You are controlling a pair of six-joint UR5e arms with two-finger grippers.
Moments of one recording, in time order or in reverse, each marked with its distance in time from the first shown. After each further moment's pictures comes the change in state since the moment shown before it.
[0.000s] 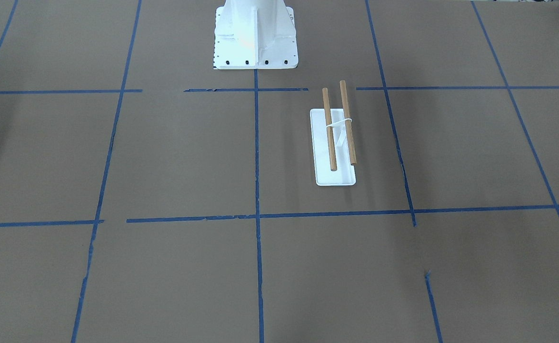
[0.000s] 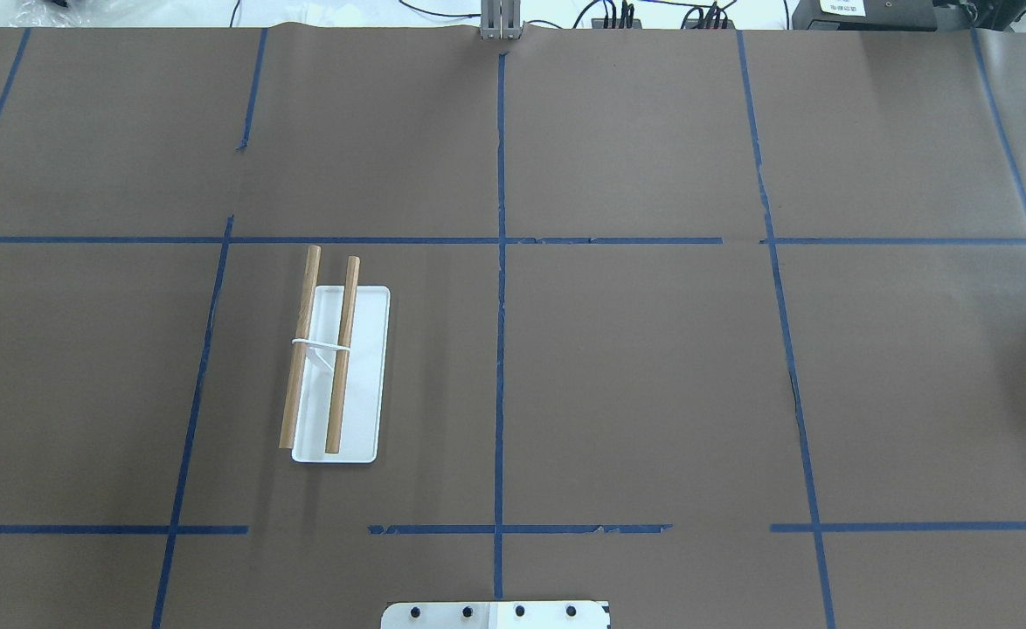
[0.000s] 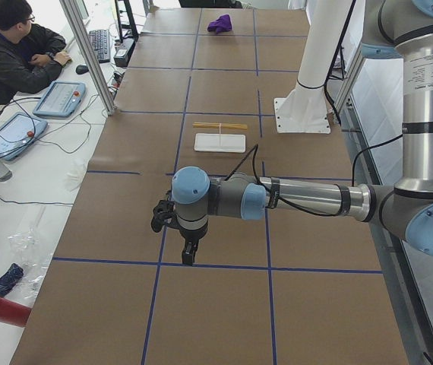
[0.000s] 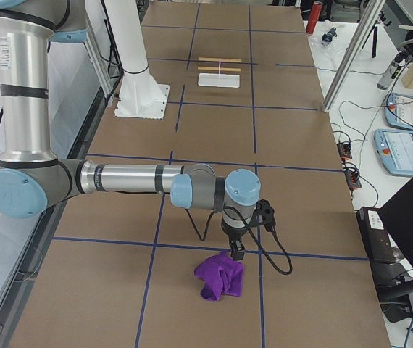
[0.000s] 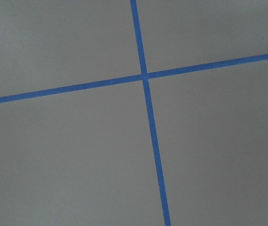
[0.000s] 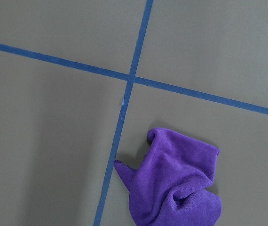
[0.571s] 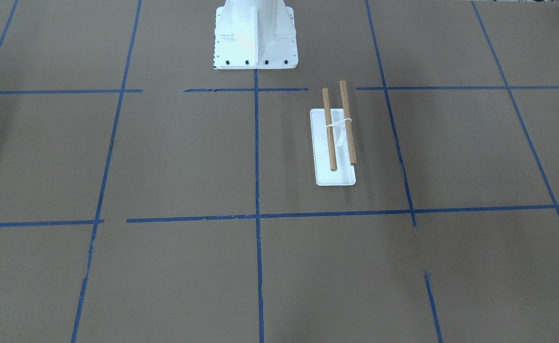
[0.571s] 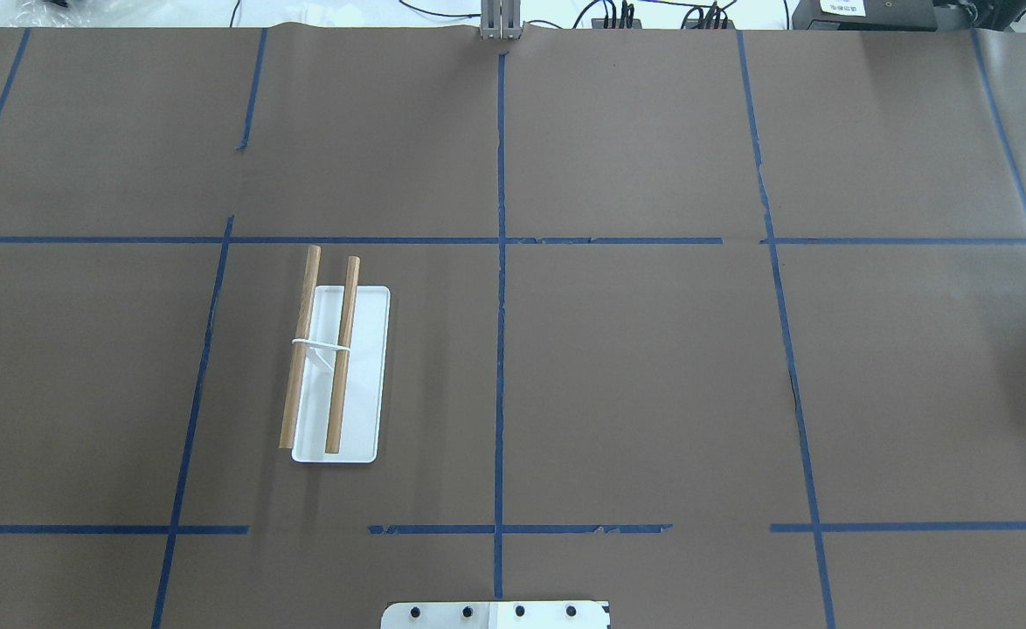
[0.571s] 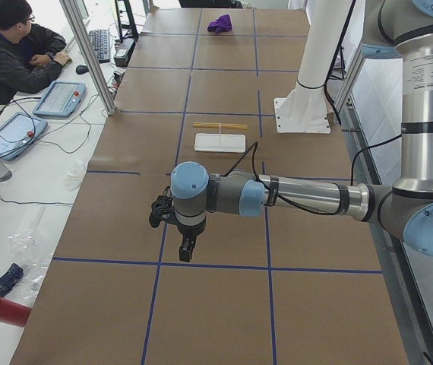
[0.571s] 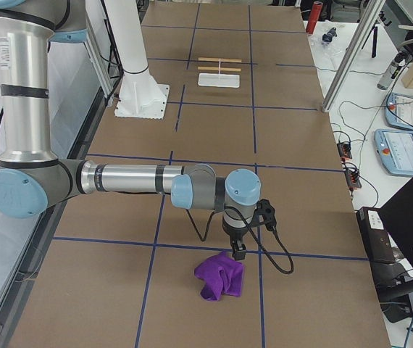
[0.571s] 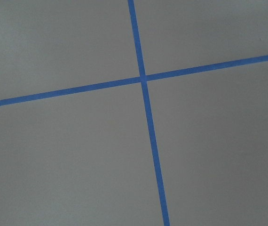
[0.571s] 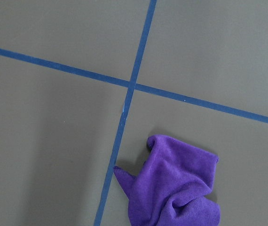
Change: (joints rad) left arm 0.003 -0.023 -0.015 -0.004 0.007 -0.004; right arm -0.001 0.002 -0.001 0.039 0.001 0.014
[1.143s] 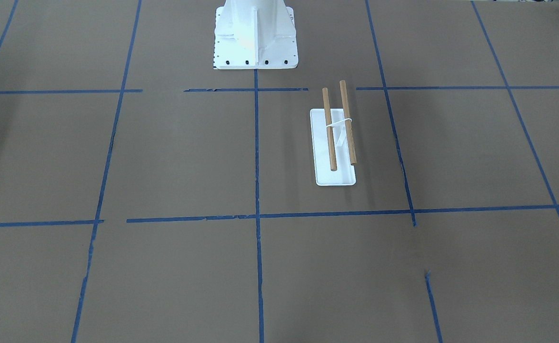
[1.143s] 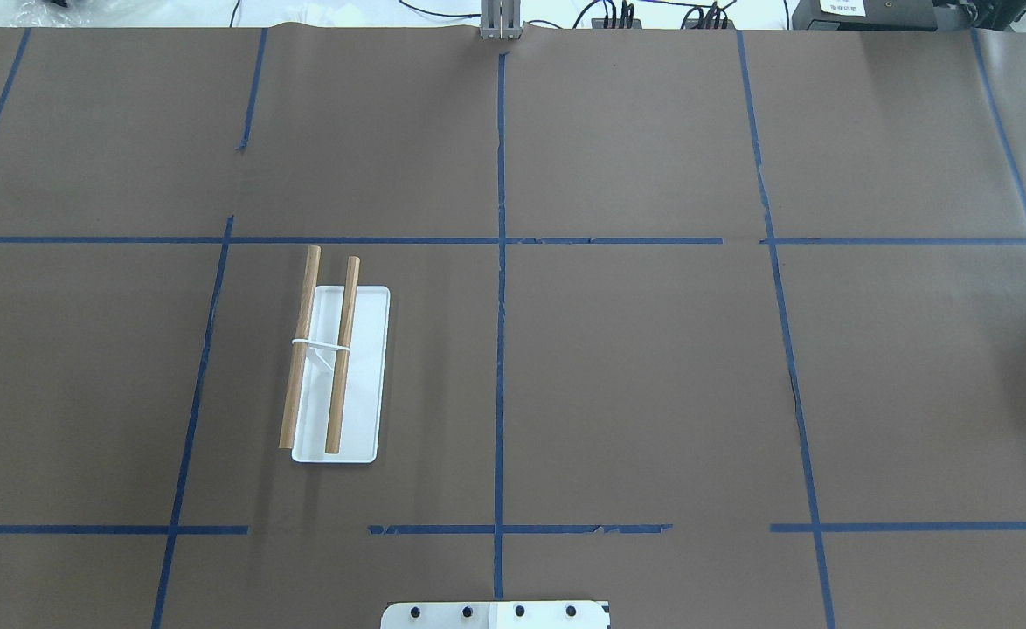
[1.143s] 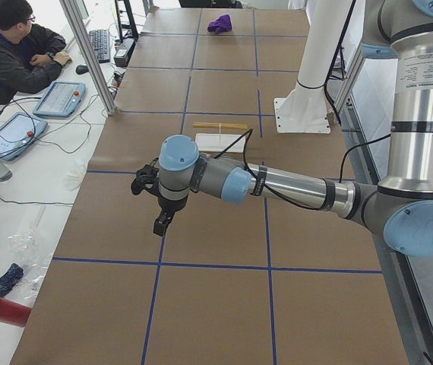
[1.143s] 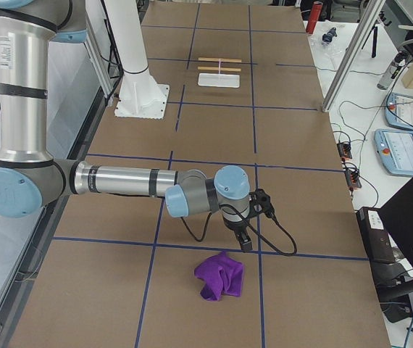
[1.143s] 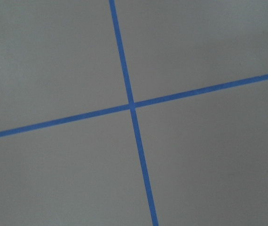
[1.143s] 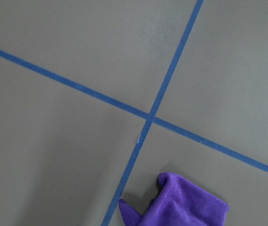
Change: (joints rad) left arm 0.004 -0.075 0.012 -0.193 -0.008 -0.006; right arm -0.069 -0.082 -0.018 0.342 -0.005 0.013
